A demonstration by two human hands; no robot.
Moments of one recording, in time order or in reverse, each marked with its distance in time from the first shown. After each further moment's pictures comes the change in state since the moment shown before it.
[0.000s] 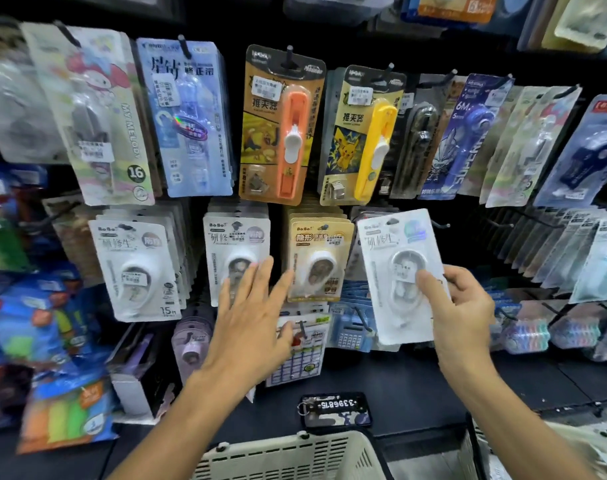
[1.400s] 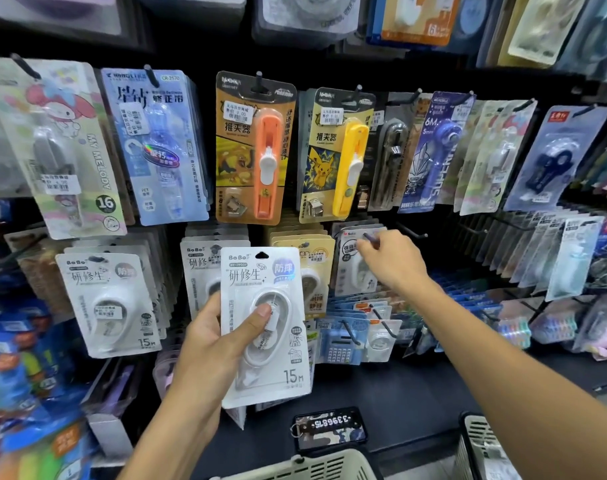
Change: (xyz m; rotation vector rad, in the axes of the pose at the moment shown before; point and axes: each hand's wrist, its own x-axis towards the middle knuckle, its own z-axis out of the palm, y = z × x) left_hand -0.015 0.008 -0.039 -1.574 0.097 -0.334; right_hand 0.091 -0.022 0.062 -1.015 -0.210 0.005
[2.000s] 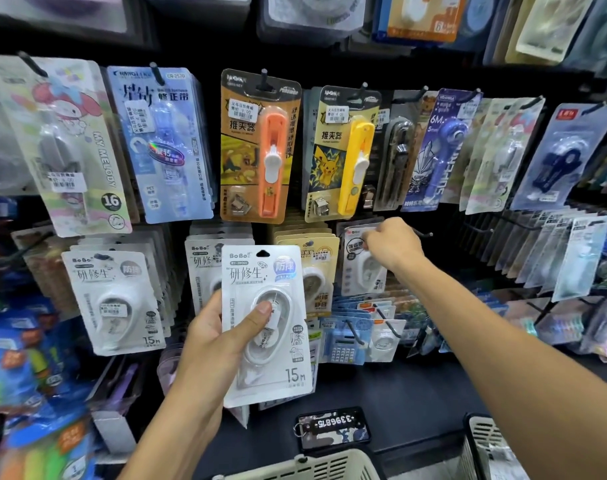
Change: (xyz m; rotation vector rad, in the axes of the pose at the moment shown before) left_hand 0.001 -0.002 -0.004 -0.021 -0.016 -0.009; right_hand 0.029 -0.008 0.005 0.140 -0.065 0.104
